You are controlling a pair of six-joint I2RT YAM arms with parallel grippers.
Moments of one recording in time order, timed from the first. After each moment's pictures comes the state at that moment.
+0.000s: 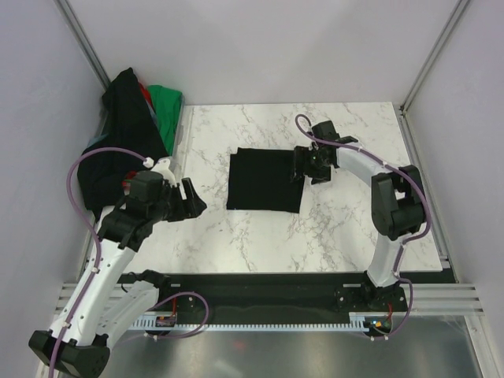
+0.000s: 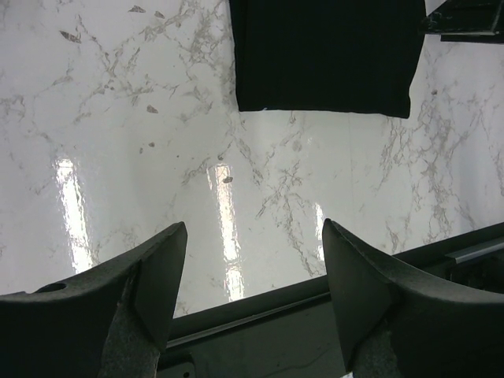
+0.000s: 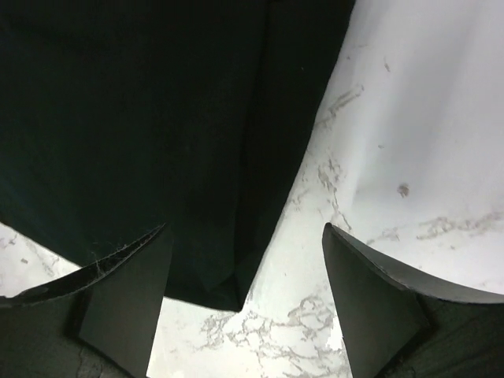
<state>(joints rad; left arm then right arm) -0.31 0.78 0.88 -0.79 0.11 -0.44 0.29 1.88 1.36 -0.58 -0.21 0.36</state>
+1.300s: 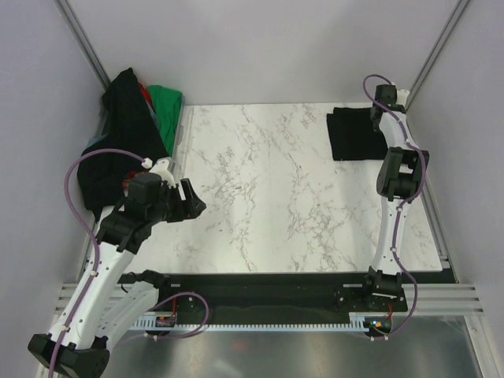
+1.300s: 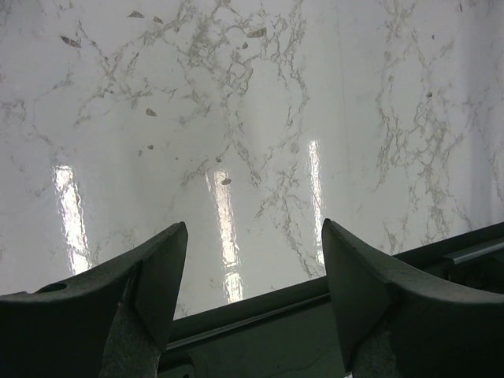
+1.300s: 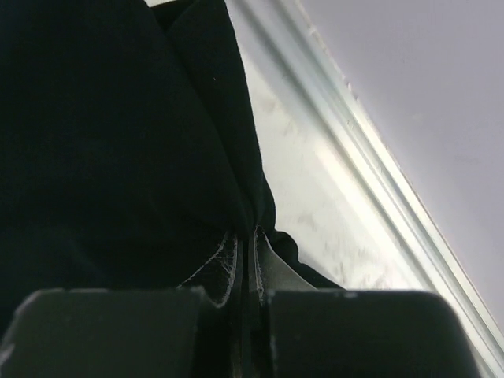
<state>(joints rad) -0.31 0.76 0.88 -0.79 0.11 -0.44 -0.13 2.48 2.24 -0.65 0.57 0.23</state>
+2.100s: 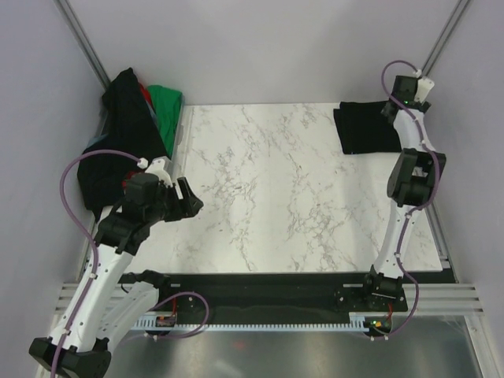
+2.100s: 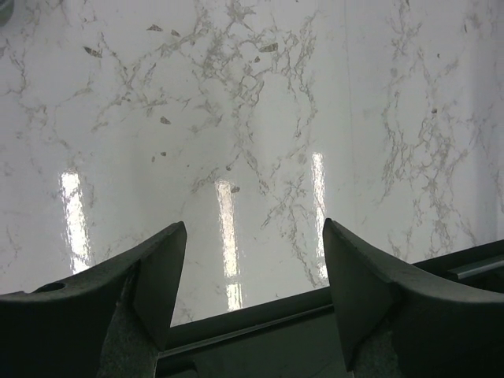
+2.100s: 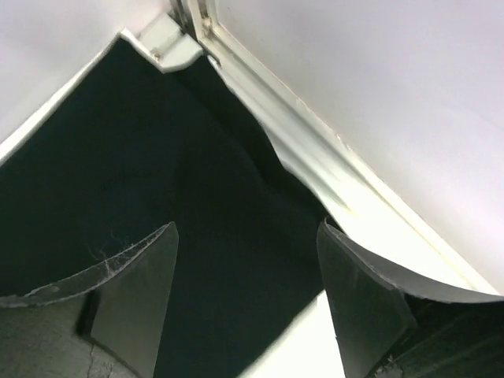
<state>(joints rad) -0.30 0.75 0.88 -0.78 0.08 -0.44 -0.20 2.43 2.22 -0.45 0.51 0.34</state>
